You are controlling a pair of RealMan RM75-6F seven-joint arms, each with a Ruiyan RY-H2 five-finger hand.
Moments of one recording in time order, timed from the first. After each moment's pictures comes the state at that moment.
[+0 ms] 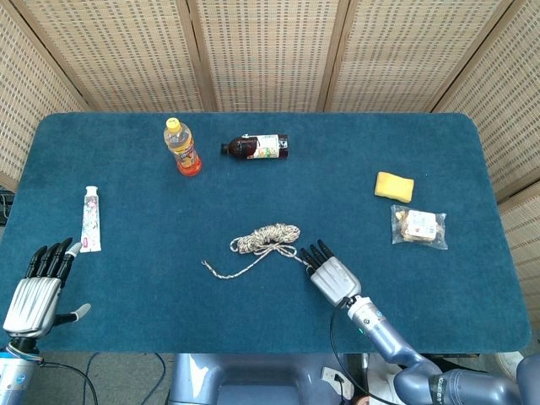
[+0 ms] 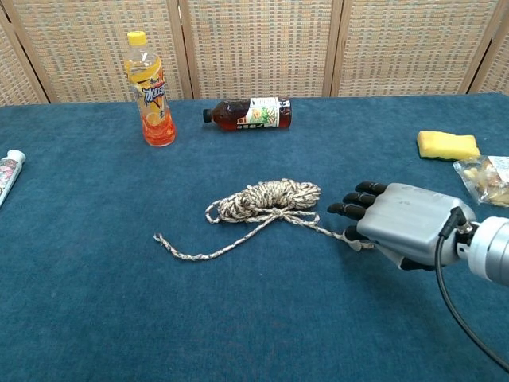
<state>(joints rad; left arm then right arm) -0.09 -1.16 -0.01 -1.78 1.49 1.44 0.26 0.60 -1.58 0.07 -1.50 -1.26 0.90 -1.04</state>
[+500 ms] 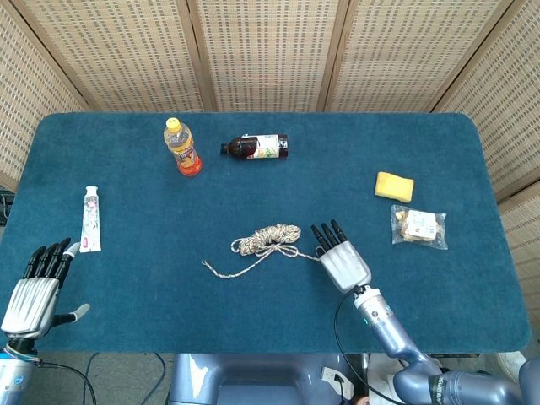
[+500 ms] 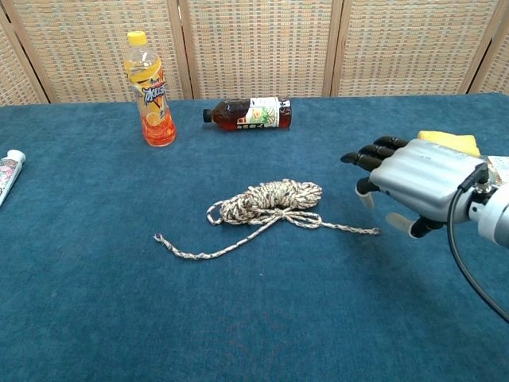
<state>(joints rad) -0.09 -1.16 -0.01 -1.78 1.49 1.45 0.24 0.57 -1.59 0.11 -1.50 -1.31 1.08 -0.90</state>
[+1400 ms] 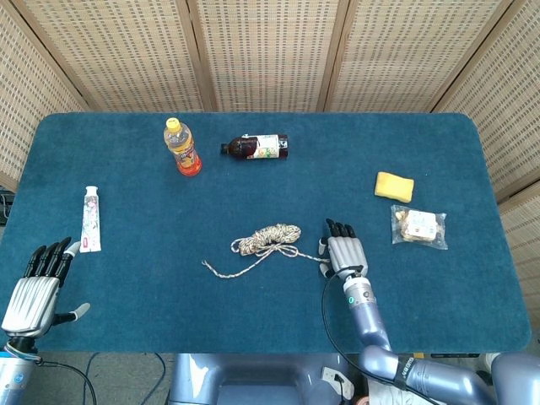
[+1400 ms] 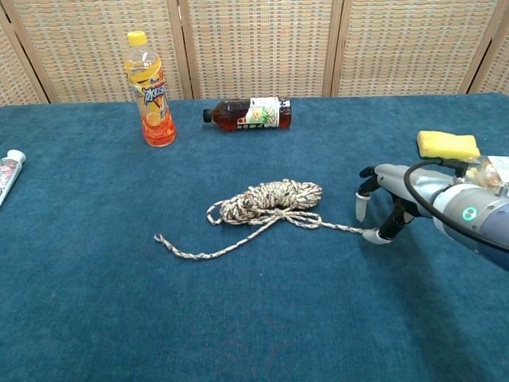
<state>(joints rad) -0.10 -1.15 -0.01 -1.78 1.49 1.44 0.23 0.62 -1.75 0.32 -1.52 -0.71 1.05 -0.72</state>
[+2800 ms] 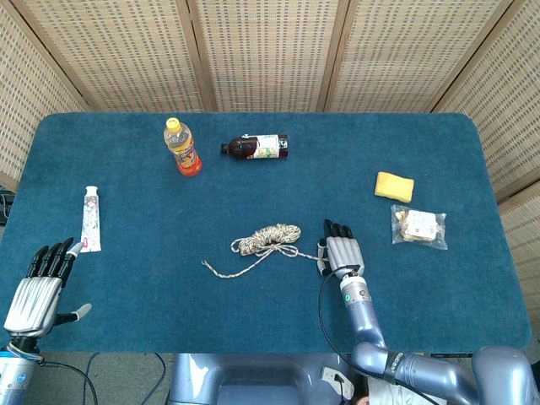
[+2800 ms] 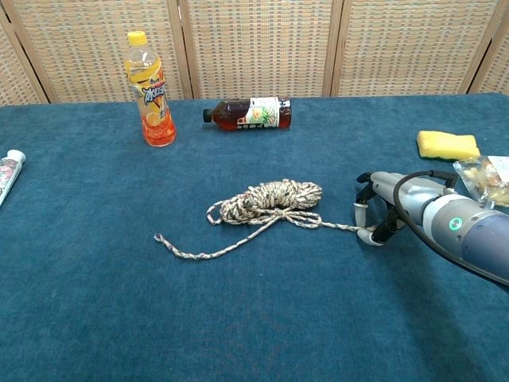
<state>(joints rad) -0.10 -1.16 -0.01 -1.77 1.49 1.44 0.25 0.67 -1.80 0.26 -1.38 -0.73 1.06 -0.61</state>
